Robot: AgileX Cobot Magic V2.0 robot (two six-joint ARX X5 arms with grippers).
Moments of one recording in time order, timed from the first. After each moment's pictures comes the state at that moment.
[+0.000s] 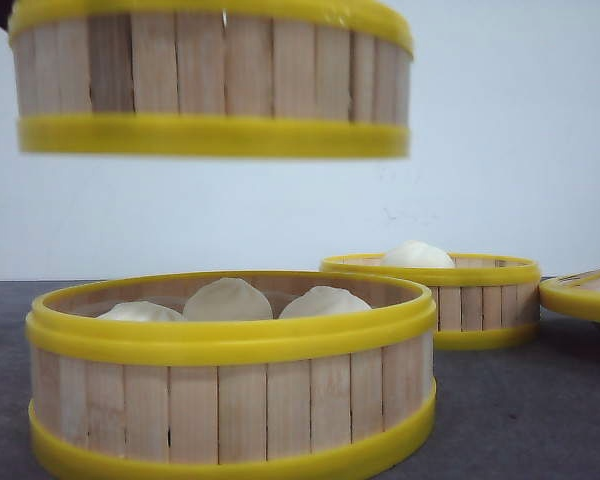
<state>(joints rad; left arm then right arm) -0.45 1.30 1.29 -0.91 0.17 -0.09 0.09 0.75 0.90 -0.46 -0.11 0.21</state>
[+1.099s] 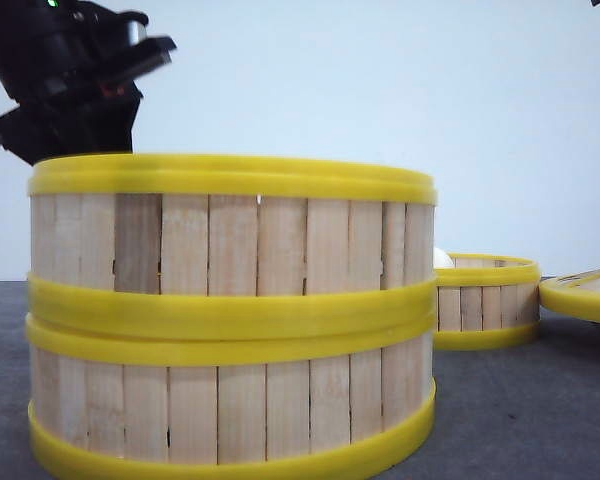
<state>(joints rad) -0.47 1.40 1.10 -0.75 0.16 -0.13 0.10 0.80 0.90 -0.46 -0.10 0.21</state>
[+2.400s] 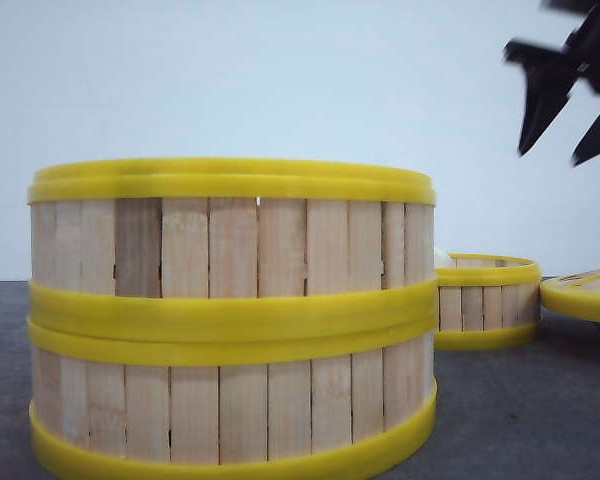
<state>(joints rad) -0.45 0.81 1.05 -0.60 0.06 -0.16 0.10 1.43 1.12 -0.40 -0.13 0.20</state>
